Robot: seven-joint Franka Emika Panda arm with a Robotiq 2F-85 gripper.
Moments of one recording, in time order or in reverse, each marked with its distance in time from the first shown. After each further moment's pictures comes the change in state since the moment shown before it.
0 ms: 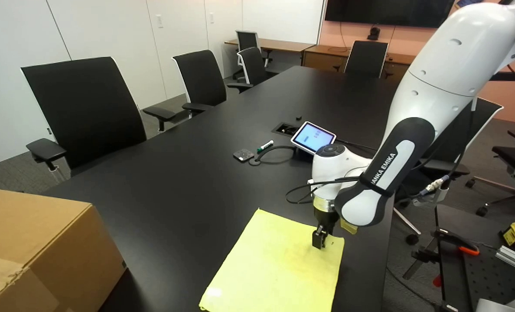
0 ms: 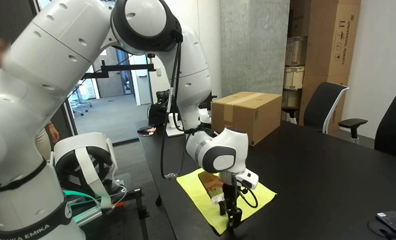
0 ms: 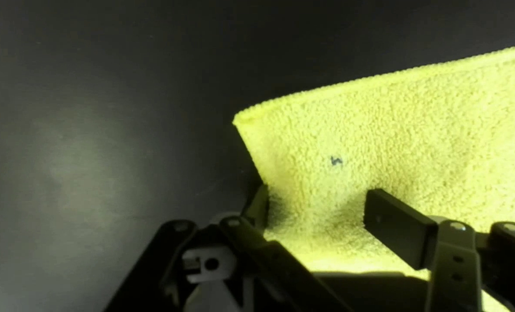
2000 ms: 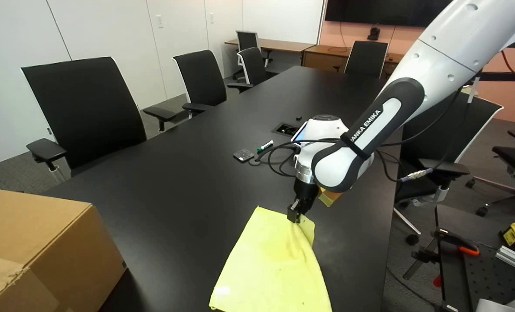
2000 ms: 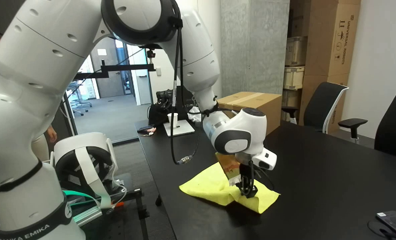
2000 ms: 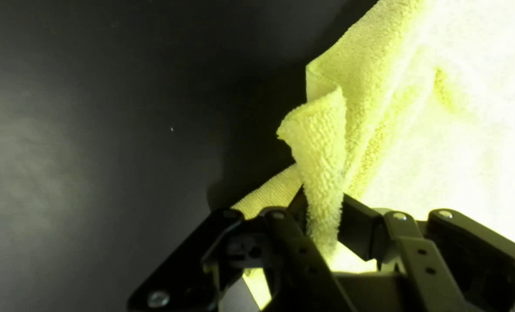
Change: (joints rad) arm -0.161 -0.057 0.162 0.120 0.195 -0.017 -0.136
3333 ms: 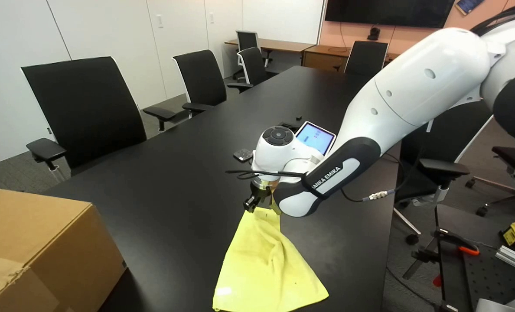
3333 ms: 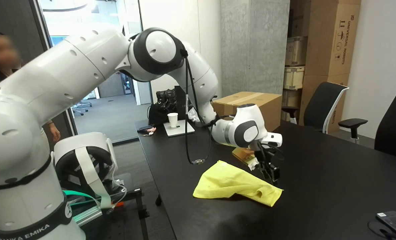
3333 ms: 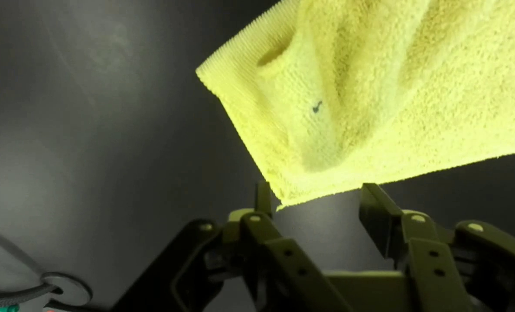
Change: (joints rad) arm 0.422 0.283 -0.379 0.439 -0.190 0.046 0.325
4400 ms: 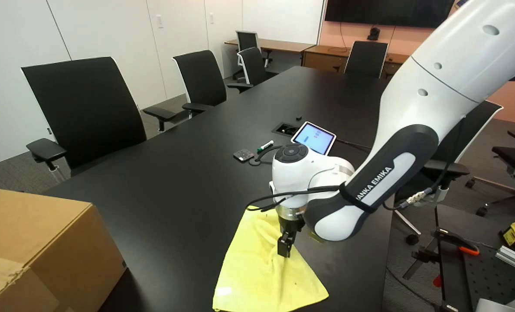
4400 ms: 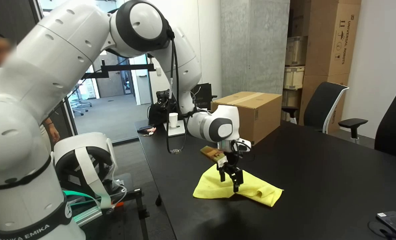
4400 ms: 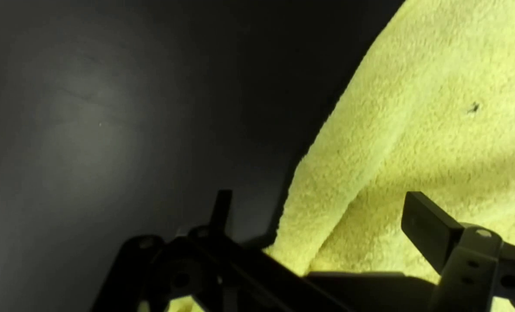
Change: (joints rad) arm -0.002 -0.219 0.149 -0.349 -0.048 -0.185 -0.103
